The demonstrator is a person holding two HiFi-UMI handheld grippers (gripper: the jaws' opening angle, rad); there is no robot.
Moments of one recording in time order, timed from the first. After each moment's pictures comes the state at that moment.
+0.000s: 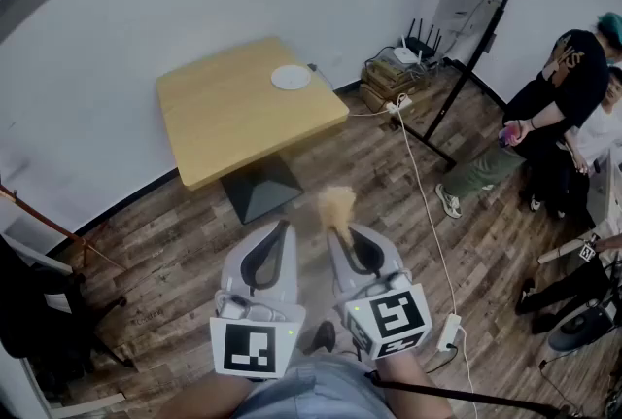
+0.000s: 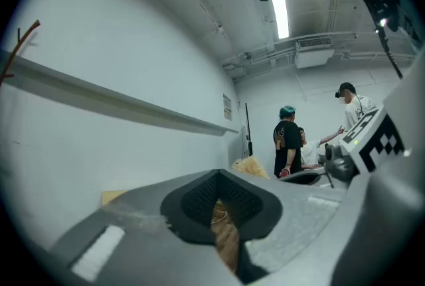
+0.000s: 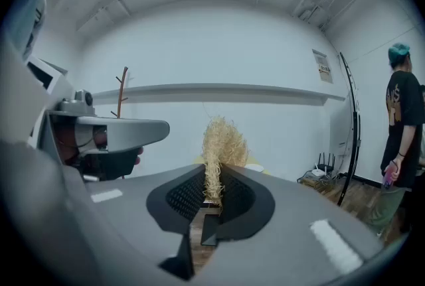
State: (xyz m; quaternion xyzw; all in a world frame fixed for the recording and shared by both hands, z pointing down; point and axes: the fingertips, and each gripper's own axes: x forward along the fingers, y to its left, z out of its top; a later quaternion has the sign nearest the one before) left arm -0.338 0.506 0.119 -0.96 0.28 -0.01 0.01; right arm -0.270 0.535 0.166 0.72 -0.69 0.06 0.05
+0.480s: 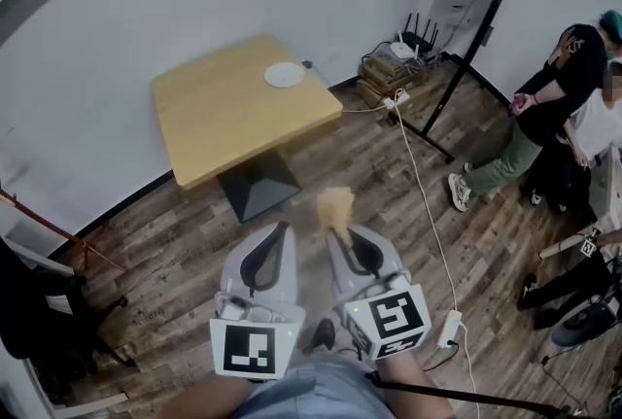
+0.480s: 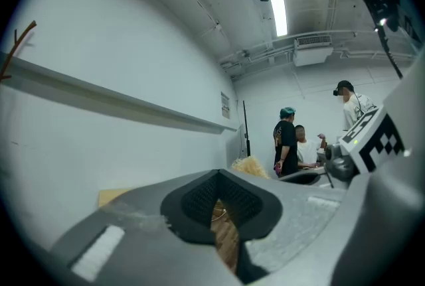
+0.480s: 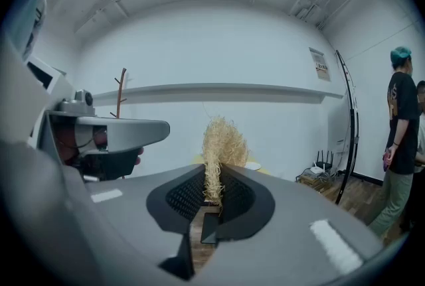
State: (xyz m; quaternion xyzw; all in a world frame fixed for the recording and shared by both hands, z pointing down) left arm -0.321 0.517 0.123 -0.96 0.28 -0.02 0.01; right arm -0.256 0.545 0.168 0.72 -0.69 0.06 0.04
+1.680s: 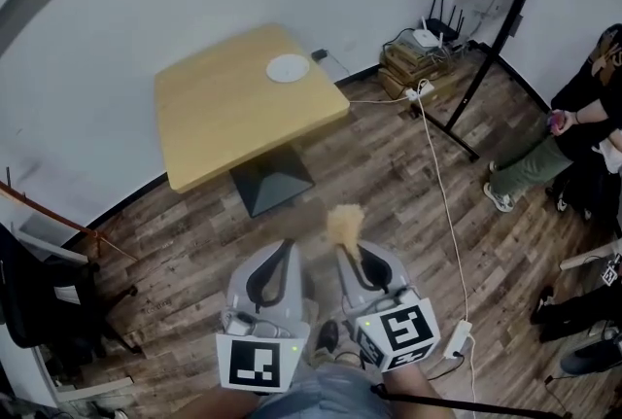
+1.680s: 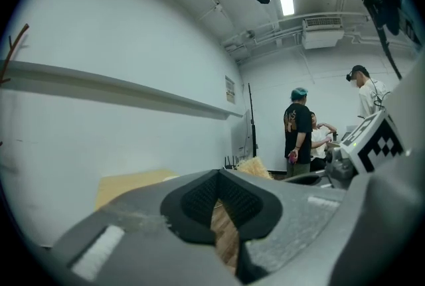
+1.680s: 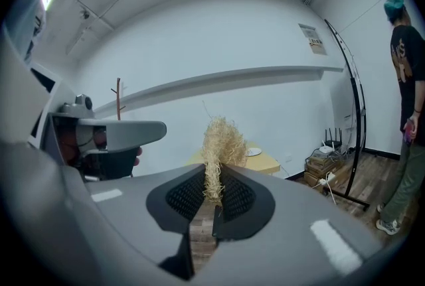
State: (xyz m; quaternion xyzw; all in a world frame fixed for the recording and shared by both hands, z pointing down) left arm -0.244 0.513 0.168 -0.95 0.31 -0.07 -0.01; right arm -0.176 0.542 0.221 0.69 -0.71 0.13 0.01
